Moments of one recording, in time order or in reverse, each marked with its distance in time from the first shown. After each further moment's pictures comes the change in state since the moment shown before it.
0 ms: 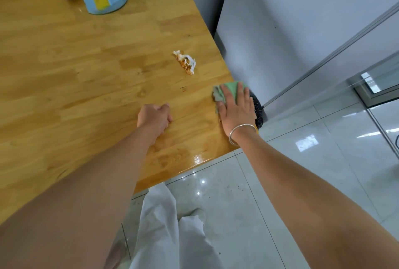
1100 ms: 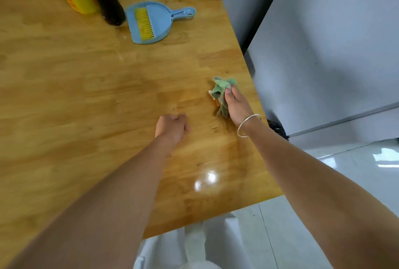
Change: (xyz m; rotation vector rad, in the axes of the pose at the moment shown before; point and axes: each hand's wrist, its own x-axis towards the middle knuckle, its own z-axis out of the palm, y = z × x) left_hand 0.059 0.043 -0.042 -0.083 0.009 -0.115; right_hand 0.126 -0.097 -0.032 0.725 -0.290 0.015
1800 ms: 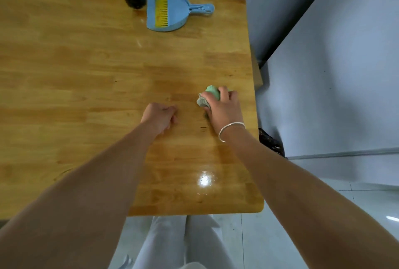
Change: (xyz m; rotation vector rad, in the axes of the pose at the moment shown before) left_hand 0.002 0.000 0.008 0.013 0.117 -0.024; right_hand 0.001 0.005 0.002 -0.858 0.022 -0.569
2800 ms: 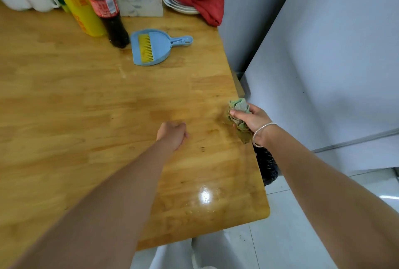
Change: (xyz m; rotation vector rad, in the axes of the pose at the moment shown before) left_hand -0.009 0.043 0.003 -0.022 -0.140 0.026; right_hand -0.015 0.043 -0.081 1.337 -0.026 0.839
